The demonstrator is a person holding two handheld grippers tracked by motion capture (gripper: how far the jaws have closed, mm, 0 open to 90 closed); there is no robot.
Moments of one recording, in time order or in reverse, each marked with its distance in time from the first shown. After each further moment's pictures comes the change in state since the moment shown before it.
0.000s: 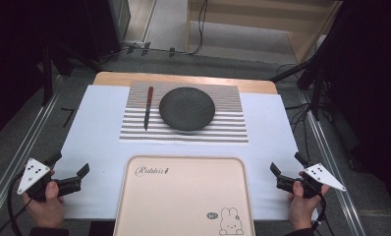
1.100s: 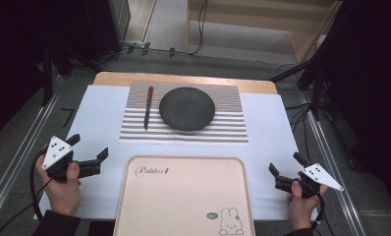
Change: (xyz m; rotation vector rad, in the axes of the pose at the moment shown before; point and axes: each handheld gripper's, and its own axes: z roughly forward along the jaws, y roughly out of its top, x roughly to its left) left arm -0.041 0.061 0.036 0.049 -0.047 0.049; right arm 0.002 -0.001 0.002 0.002 -0.001 -0.024
